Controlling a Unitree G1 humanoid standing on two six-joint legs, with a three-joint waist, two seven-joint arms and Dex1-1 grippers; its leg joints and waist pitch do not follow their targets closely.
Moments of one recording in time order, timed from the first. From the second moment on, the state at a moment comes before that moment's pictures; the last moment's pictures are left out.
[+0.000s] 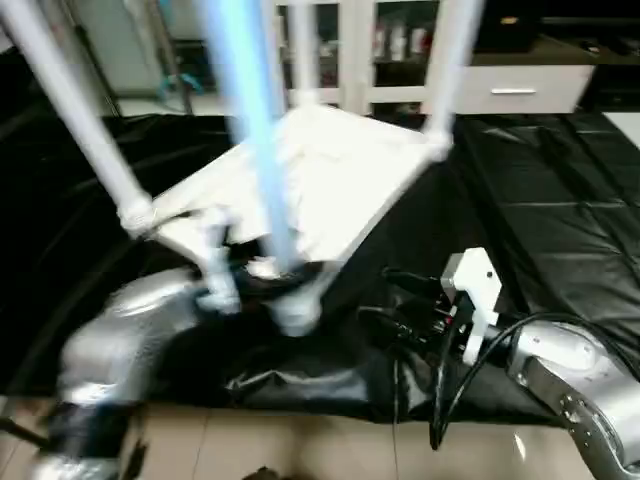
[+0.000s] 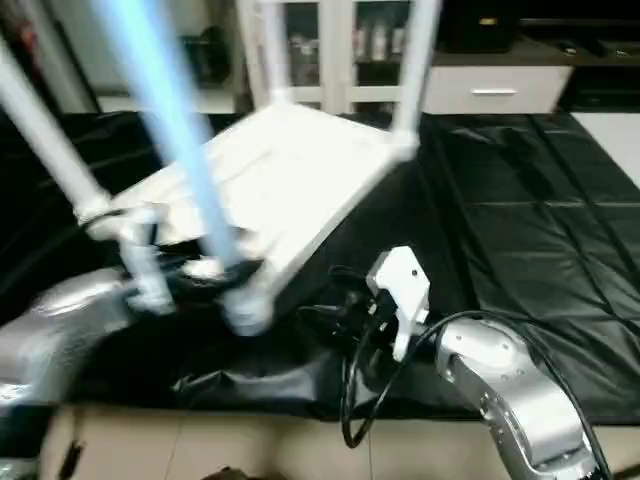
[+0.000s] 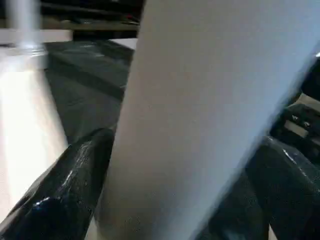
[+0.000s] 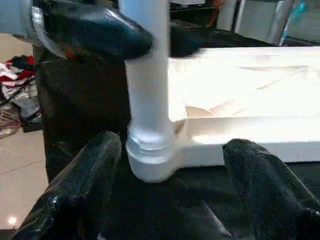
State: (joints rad) left arm -0.39 0.30 -0.09 0.03 -0.49 0.49 -0.89; right arm -0.07 -0.50 0.12 -0.38 0.42 0.52 0.72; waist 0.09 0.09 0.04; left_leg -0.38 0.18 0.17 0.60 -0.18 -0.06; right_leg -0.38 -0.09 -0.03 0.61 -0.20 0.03
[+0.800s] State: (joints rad) left arm -0.51 0.39 -0.27 0.30 -0.26 0.28 -1.05; right arm -0.04 -0.55 0.07 -0.41 0.42 0.52 0.71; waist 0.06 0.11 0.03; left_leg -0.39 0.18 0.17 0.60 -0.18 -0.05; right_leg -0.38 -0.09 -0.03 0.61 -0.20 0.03
